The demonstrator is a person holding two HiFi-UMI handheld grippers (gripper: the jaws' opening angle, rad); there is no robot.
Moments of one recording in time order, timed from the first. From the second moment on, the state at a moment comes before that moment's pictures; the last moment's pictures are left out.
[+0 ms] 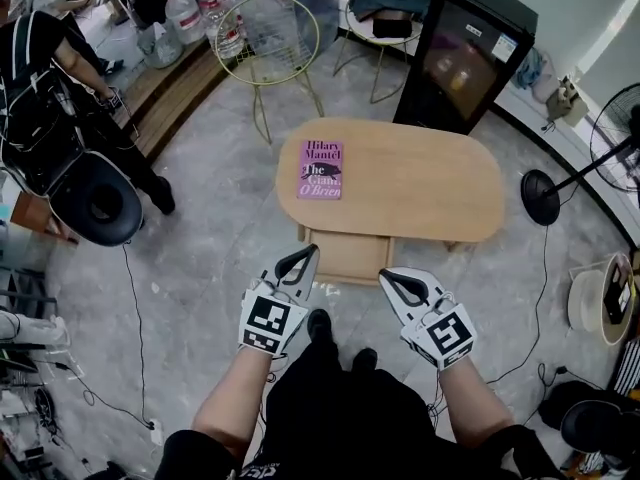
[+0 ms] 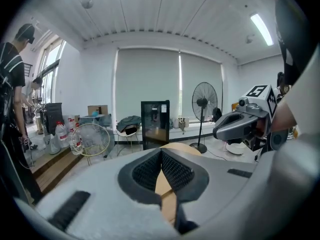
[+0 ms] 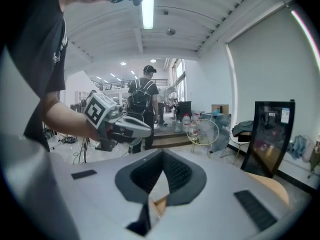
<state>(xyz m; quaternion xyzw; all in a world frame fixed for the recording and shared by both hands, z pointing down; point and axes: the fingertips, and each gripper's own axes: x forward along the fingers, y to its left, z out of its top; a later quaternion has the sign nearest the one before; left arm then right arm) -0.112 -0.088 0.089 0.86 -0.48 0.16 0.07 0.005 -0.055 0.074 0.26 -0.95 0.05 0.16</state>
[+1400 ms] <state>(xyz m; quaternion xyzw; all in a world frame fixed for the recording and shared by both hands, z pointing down) -0.078 0.052 -0.053 0.87 -0.48 0.08 0.00 0.091 0.091 -0.079 0.32 -0.95 0.01 0.00</state>
